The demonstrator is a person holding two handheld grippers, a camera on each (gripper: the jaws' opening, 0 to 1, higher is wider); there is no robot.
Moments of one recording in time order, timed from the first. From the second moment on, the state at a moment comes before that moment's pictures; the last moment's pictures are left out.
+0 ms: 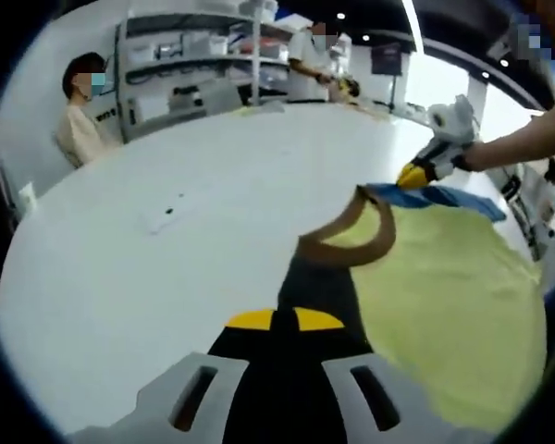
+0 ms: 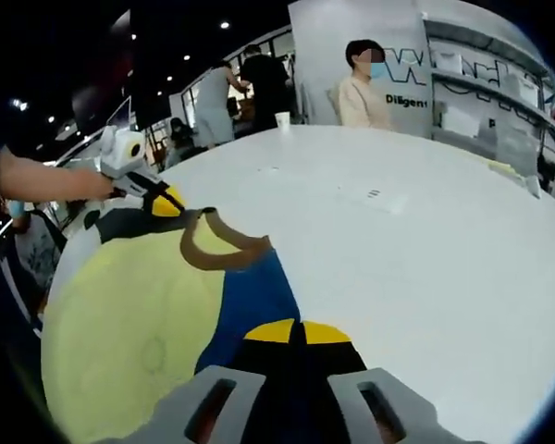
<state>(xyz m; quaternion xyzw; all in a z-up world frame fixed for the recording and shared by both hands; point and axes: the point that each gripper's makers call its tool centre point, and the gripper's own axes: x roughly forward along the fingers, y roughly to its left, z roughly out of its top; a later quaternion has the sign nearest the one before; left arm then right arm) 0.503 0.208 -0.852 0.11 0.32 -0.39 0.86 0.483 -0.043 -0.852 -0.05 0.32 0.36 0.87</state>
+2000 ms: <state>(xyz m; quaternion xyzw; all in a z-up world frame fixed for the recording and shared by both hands) 0.519 0.216 -0.770 0.07 0.20 -0.35 0.91 0.501 -0.093 -0.778 0.01 0.22 0.29 0.93</state>
